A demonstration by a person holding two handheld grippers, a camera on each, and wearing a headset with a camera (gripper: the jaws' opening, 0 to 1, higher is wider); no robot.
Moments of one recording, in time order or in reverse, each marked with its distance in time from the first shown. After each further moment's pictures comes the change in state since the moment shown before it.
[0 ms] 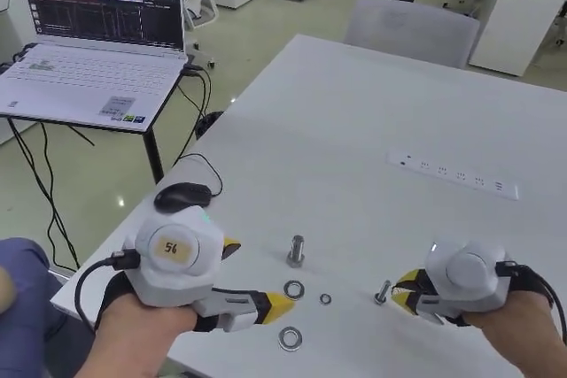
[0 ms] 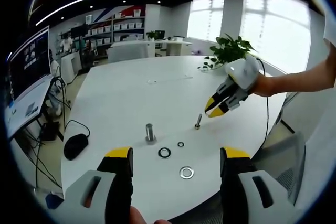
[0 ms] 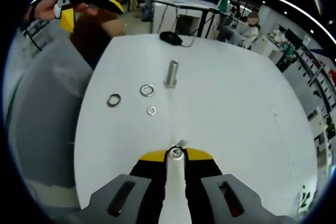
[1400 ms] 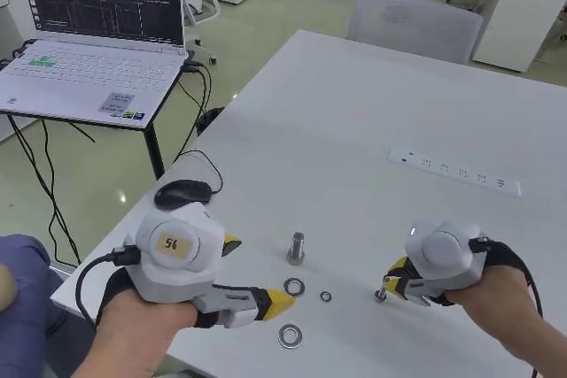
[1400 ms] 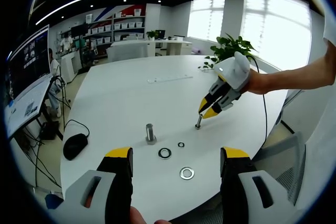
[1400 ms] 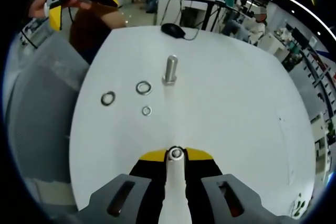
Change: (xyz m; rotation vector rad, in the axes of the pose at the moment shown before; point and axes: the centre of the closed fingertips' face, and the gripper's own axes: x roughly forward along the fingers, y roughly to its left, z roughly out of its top) left arm 0.003 0.001 0.001 -0.005 0.003 -0.001; right arm 0.018 -0.006 0.005 -0.034 0.075 0.037
